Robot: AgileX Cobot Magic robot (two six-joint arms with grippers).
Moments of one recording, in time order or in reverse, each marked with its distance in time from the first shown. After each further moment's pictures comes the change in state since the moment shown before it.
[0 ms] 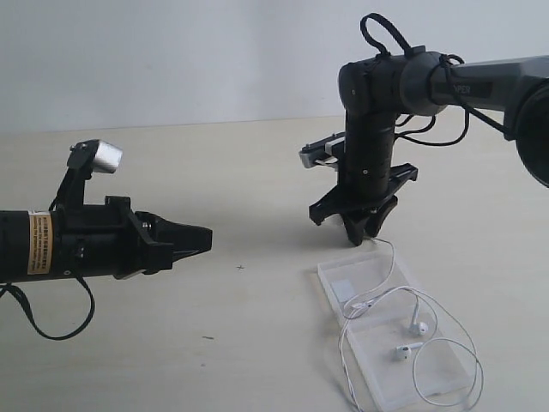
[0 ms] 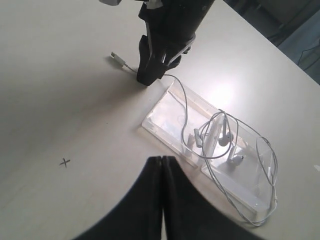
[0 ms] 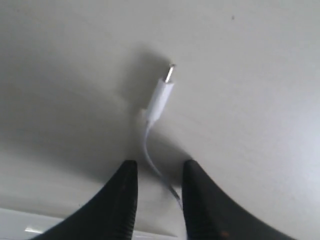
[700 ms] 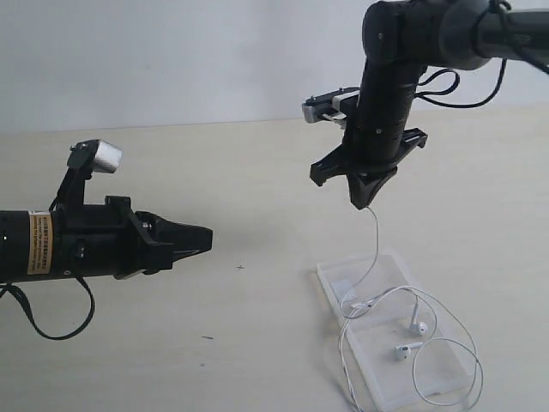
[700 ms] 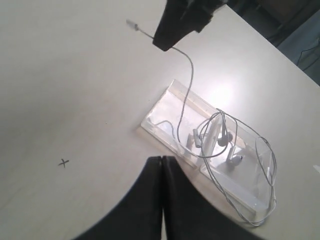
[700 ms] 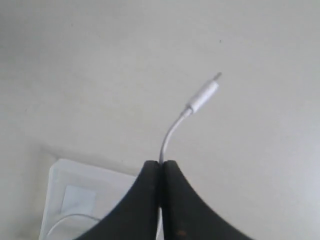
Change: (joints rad) left arm 0.000 0.000 0.000 0.000 -0.002 0.000; right arm -0.015 -0.167 0.050 0.095 -0.004 -0.059
